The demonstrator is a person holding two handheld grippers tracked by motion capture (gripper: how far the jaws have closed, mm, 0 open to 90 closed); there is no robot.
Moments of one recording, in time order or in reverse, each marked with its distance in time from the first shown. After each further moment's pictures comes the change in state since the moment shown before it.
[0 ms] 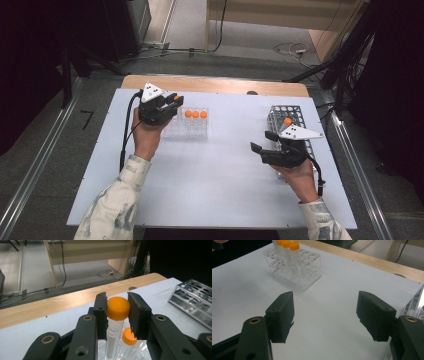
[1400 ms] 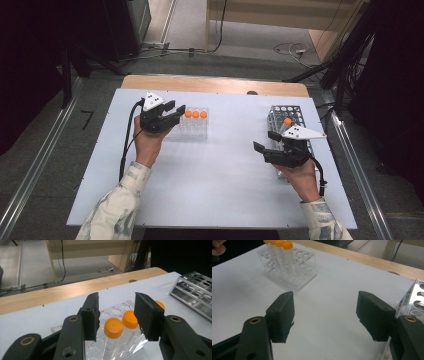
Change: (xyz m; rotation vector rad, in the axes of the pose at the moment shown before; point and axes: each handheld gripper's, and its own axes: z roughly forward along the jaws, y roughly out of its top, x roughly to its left) left arm -0.002 -0.022 0.000 0.016 0.006 -0.015; right arm -0.007 -0.003 -0.002 -0.001 -0.025 0.015
